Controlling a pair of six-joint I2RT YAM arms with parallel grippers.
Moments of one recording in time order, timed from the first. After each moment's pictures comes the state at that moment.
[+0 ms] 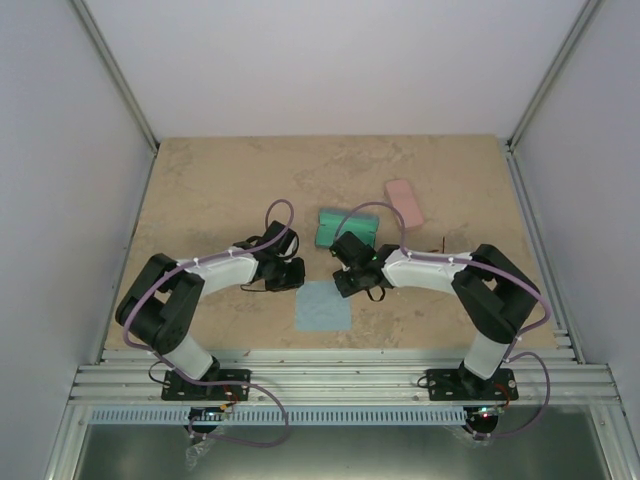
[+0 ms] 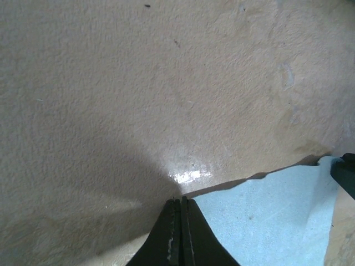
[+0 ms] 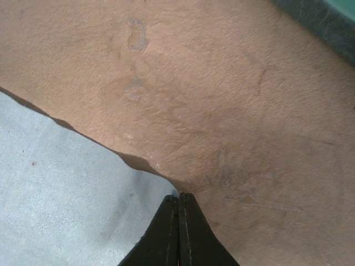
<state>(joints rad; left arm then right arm) -0.56 1.60 0.76 -0.32 0.26 -0.65 0.88 1.76 0.98 -0.38 0.07 0.37</state>
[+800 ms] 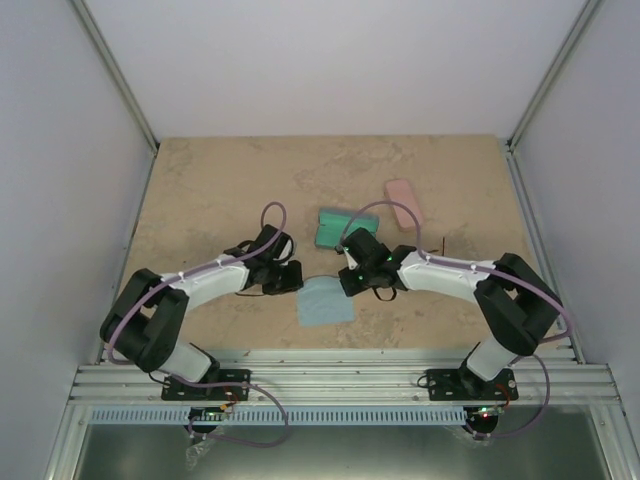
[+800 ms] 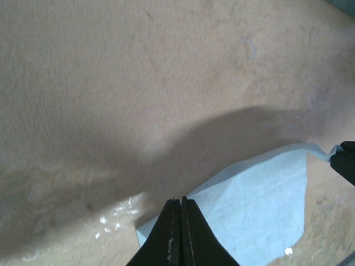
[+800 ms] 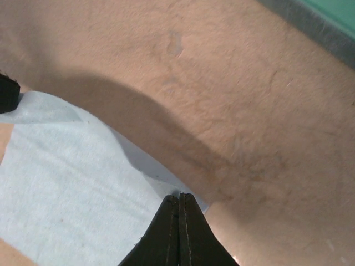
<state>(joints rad) -0.57 1.49 0.71 -0.31 0.29 -0.65 0.84 1.65 0.92 -0.34 -0.04 0.35</state>
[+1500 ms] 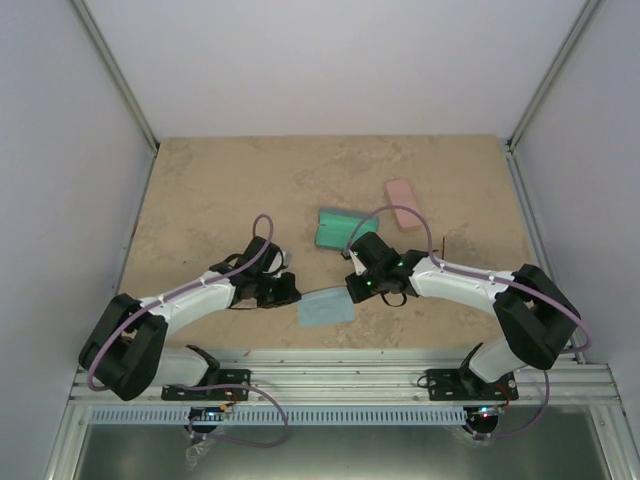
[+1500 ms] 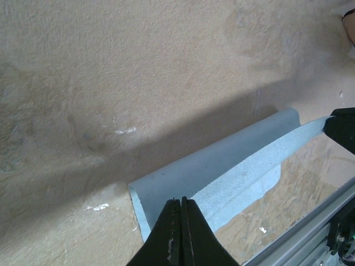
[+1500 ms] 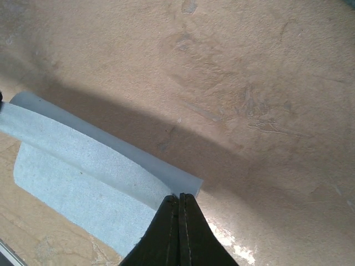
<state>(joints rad) -0.57 1.31 0.56 -0.32 0.41 -0.68 0.84 1.53 0.84 -0.38 -0.11 0.36</state>
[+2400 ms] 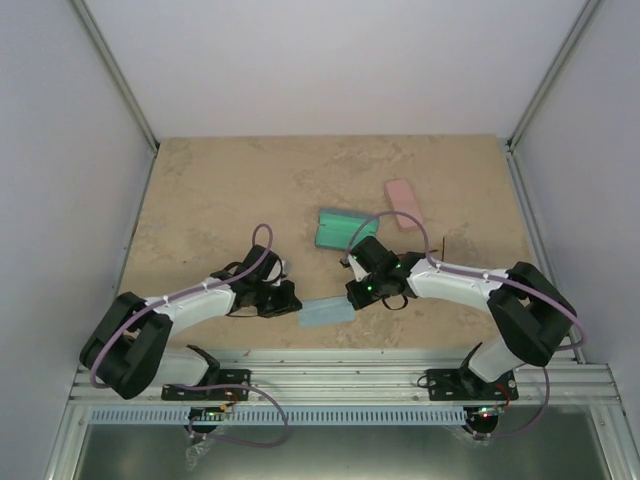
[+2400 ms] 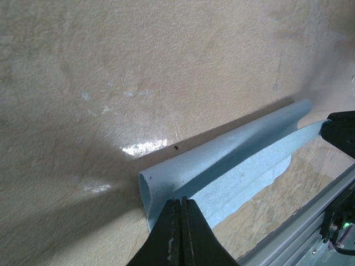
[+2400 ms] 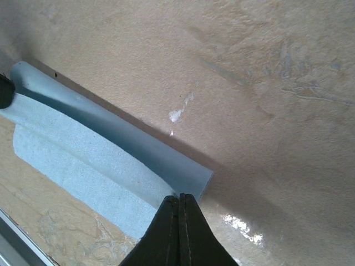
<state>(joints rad) -0.57 1.32 0.48 -0.24 0.47 -0.74 0.84 1.55 0.82 -0.40 -0.19 0.35</state>
